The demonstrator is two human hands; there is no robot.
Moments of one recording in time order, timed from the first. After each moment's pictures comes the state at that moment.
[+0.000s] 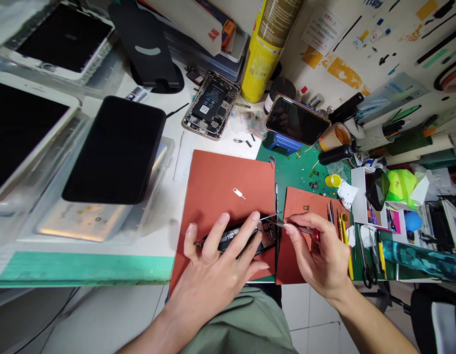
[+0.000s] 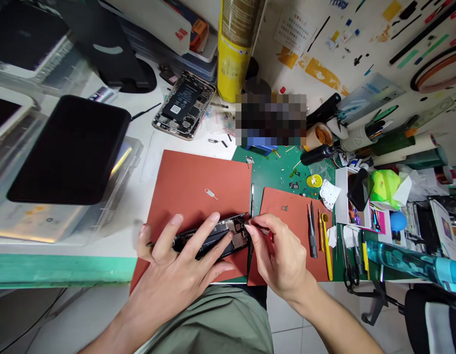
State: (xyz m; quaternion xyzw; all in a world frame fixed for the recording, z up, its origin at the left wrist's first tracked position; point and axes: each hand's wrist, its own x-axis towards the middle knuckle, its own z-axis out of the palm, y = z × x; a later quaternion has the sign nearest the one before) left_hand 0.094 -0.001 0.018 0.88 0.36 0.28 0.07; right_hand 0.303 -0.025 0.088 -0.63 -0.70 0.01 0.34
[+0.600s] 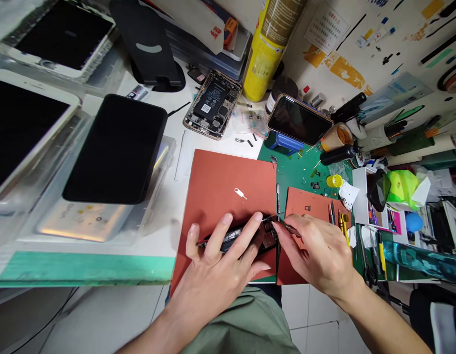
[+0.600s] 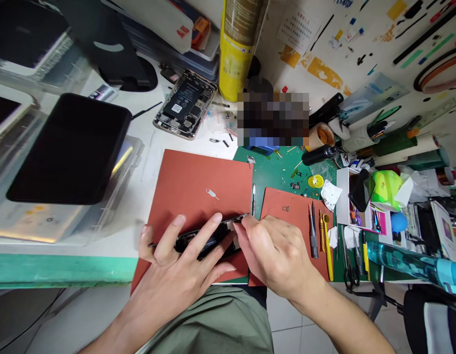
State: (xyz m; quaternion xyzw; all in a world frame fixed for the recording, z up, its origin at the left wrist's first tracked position) left_hand 0.094 0.001 0.018 0.88 0.36 0.29 0.06; right_hand 0.306 -0.009 0.106 -0.55 -0.81 -0.03 0.20
